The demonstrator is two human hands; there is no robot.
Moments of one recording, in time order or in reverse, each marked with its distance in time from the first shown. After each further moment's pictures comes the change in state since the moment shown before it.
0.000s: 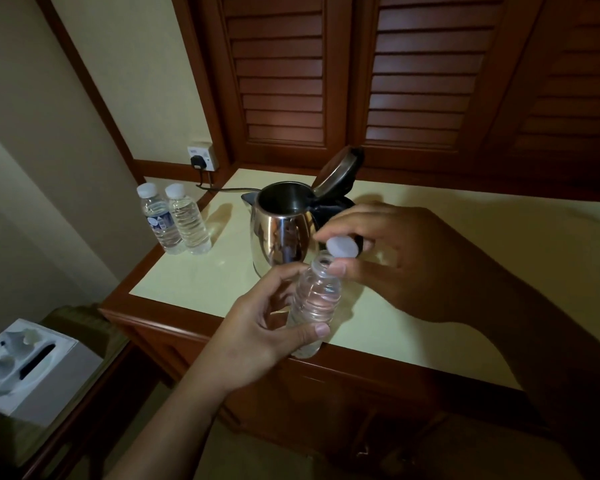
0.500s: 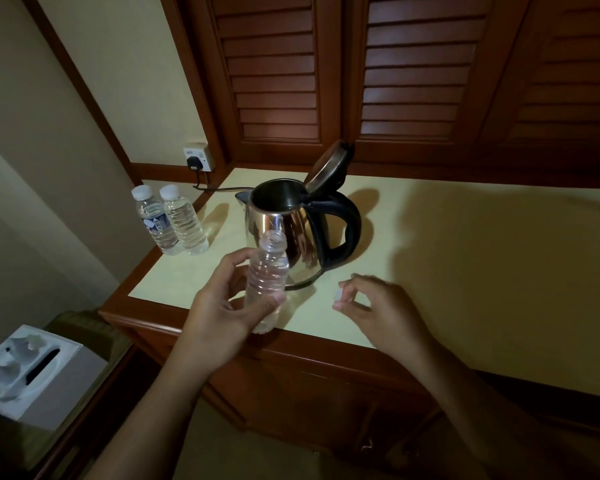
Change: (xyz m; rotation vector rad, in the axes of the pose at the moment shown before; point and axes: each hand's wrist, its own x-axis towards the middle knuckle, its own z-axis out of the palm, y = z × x) left_hand 0.002 -0.013 -0.025 0.104 0.244 -0.100; right_hand -0.047 0.093 0.121 0.066 0.130 0.396
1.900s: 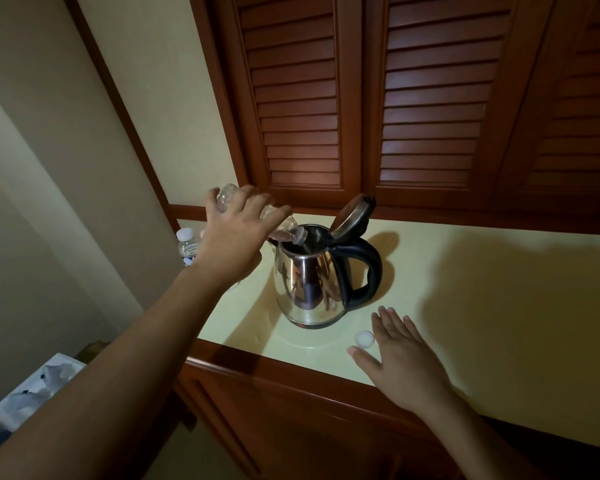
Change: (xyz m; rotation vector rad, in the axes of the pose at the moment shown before) left_hand 0.127 0.056 -0.058 1.545 0.202 0.535; right_hand 0.003 0.013 0.018 -0.505 -0.172 0.069
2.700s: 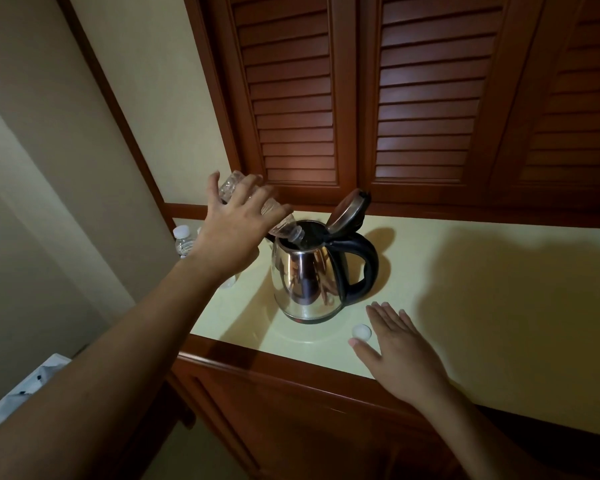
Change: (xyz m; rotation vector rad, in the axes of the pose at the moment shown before) left_hand 0.004 -0.001 -0.010 0.071 -0.020 0.092; right_hand -0.003 0.003 0.002 0.106 0.110 -0.040
